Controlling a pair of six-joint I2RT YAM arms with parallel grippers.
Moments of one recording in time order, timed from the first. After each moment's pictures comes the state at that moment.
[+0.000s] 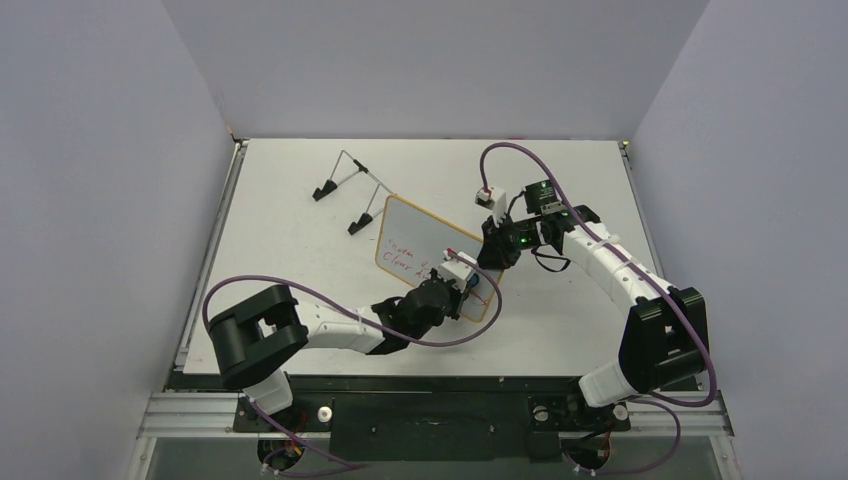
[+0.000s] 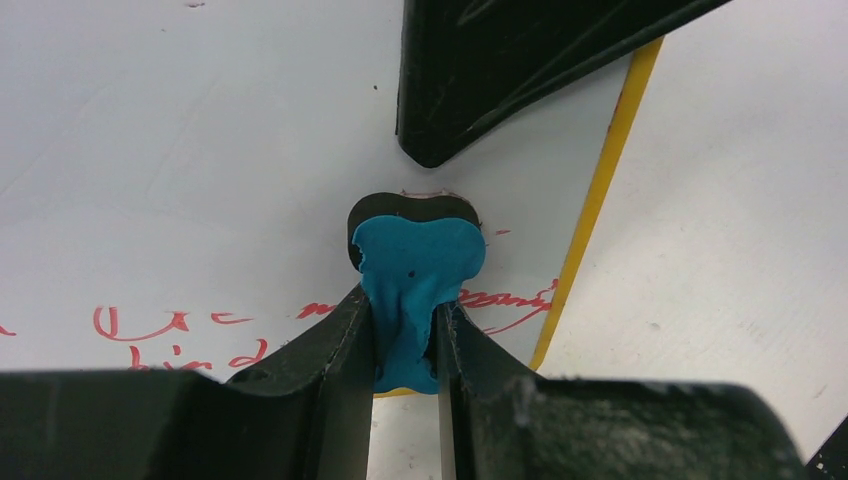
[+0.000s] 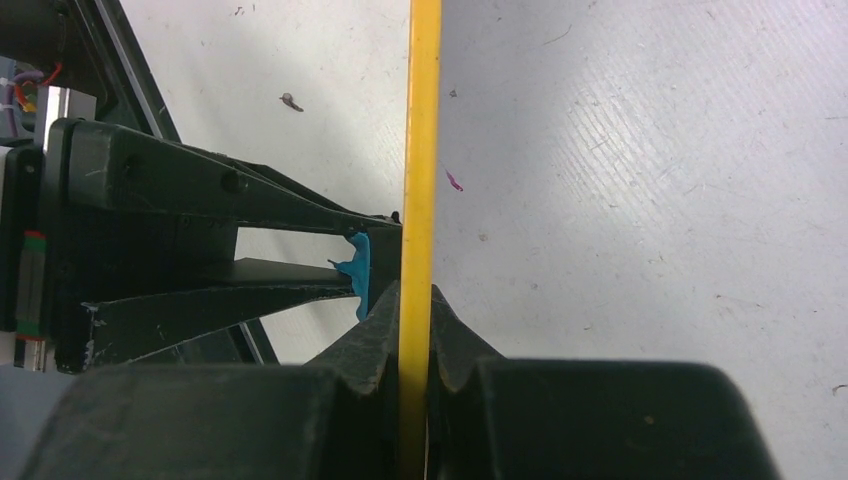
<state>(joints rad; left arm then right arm) -1.14 1.65 0.75 0.57 -0.44 -0.22 0.32 1.48 1.12 -0.66 -0.77 -0.34</state>
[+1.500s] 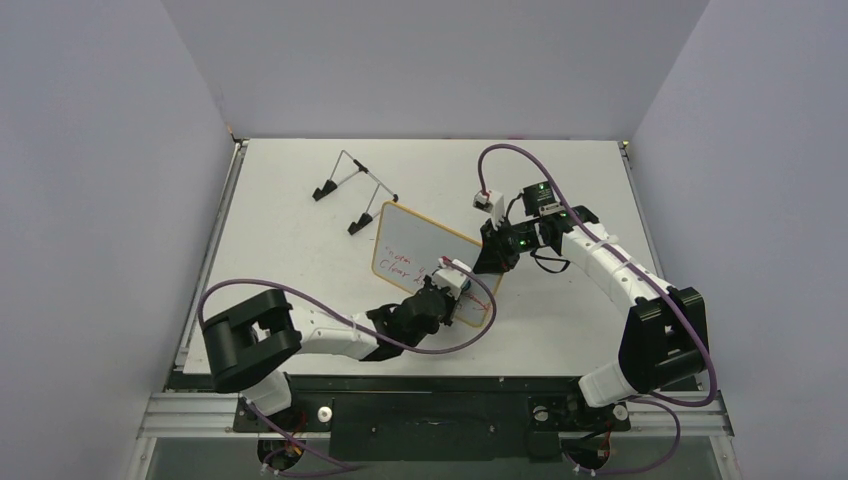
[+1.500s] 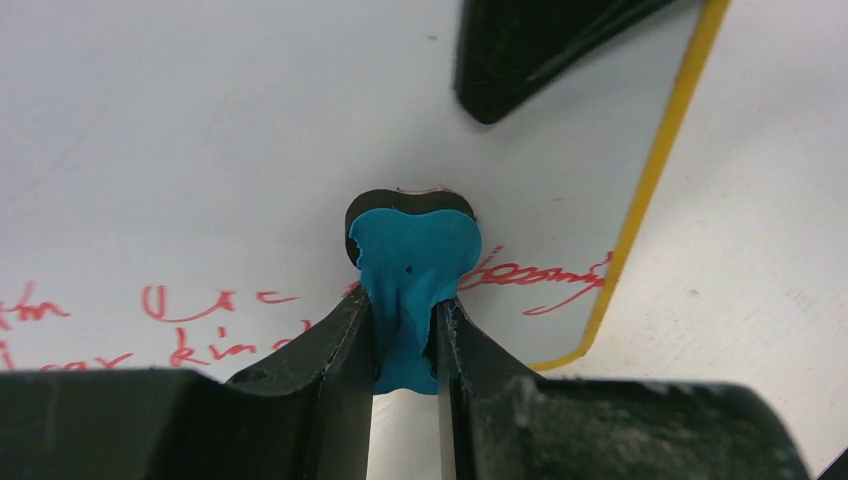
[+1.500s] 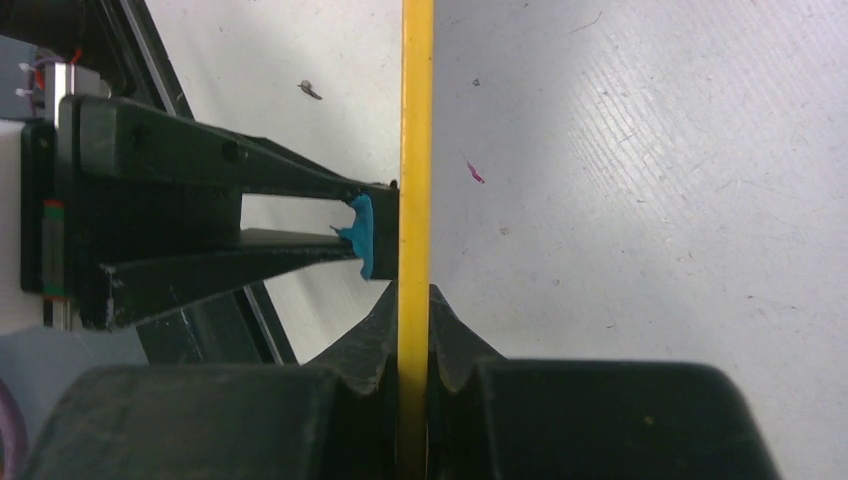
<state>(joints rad) -1.16 1.58 0.67 0.56 -0.50 -0.20 0.33 1.48 1.12 -0.69 -0.79 -0.34</state>
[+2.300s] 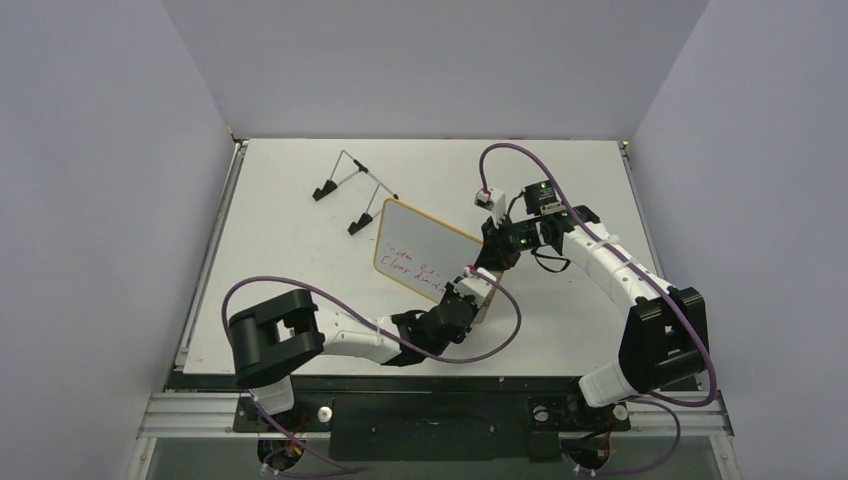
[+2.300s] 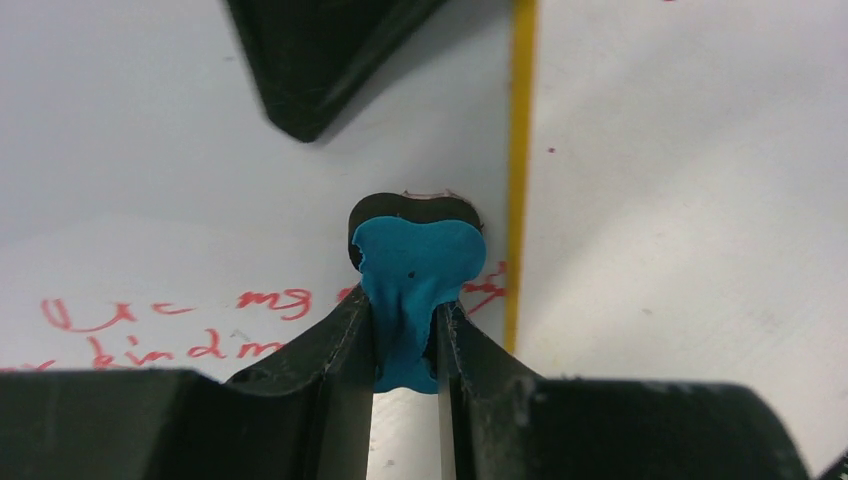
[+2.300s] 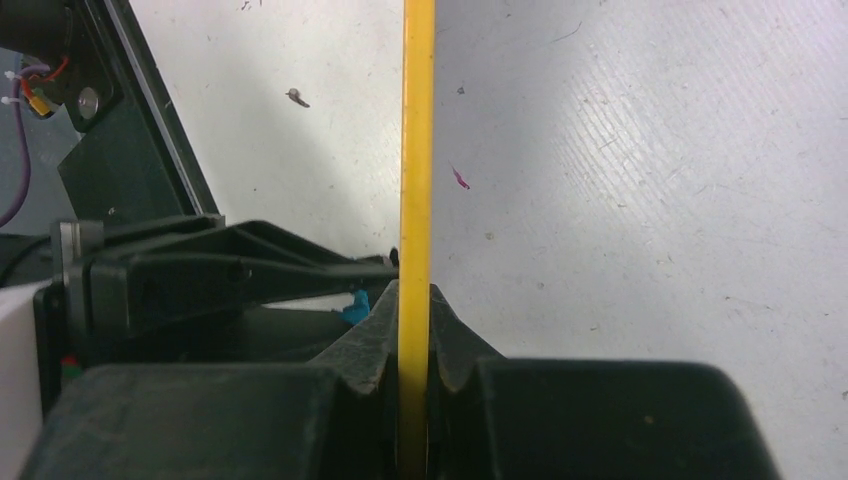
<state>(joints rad) -1.28 1.74 0.84 0.49 -0.61 -0.19 0.32 1.48 1.12 -0.68 -0.78 -0.34</state>
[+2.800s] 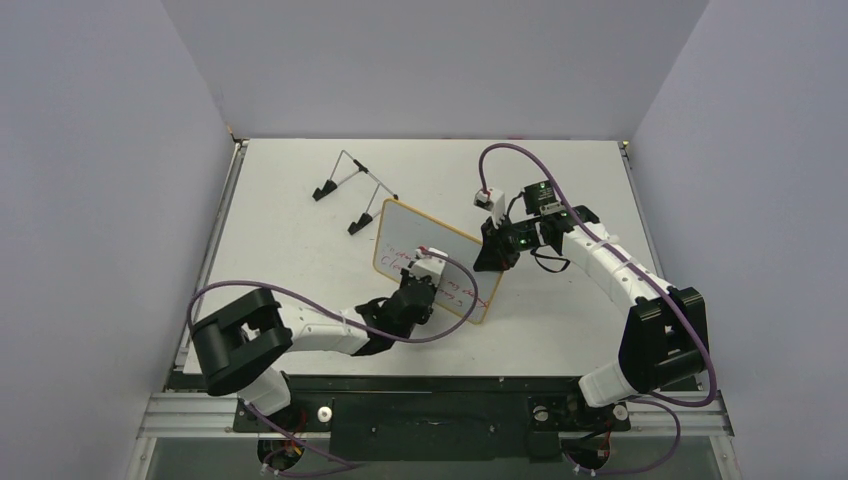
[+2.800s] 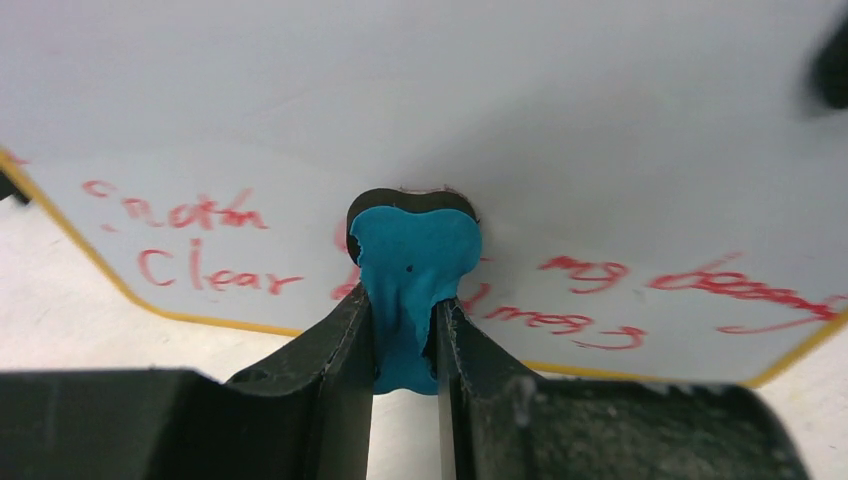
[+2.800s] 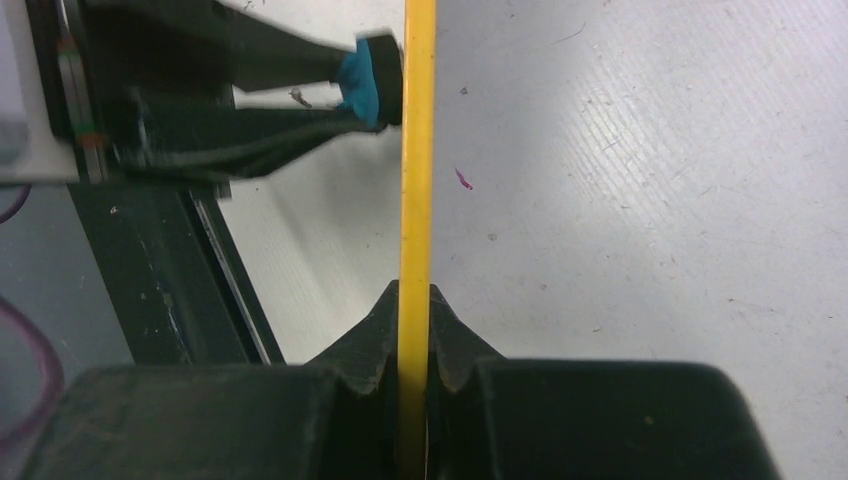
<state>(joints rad) -1.12 1.61 0.68 0.48 -0.68 -0.22 0.32 1.48 1.12 -0.66 -0.78 -0.34</state>
